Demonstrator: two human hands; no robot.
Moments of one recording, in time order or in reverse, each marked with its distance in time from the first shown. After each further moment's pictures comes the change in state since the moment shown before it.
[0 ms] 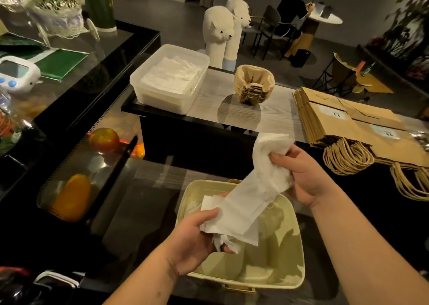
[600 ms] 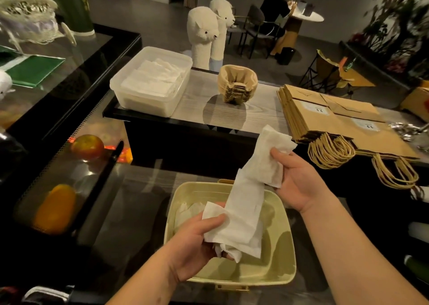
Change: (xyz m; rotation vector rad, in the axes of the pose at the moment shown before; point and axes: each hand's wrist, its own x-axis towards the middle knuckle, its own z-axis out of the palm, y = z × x) left_hand -0.002 0.000 0.025 0.115 0.048 -0.042; right_hand -0.014 0.006 -0.009 0.310 0.257 0.072
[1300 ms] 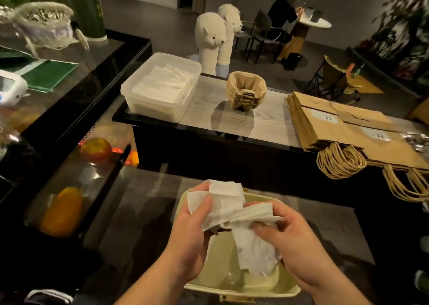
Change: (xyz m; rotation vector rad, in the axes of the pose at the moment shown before) left_hand -0.001 0.015 0.010 -0.060 0.266 0.440; right_hand -0.086 0.050 0.031 -0.629 -0.013 -0.056
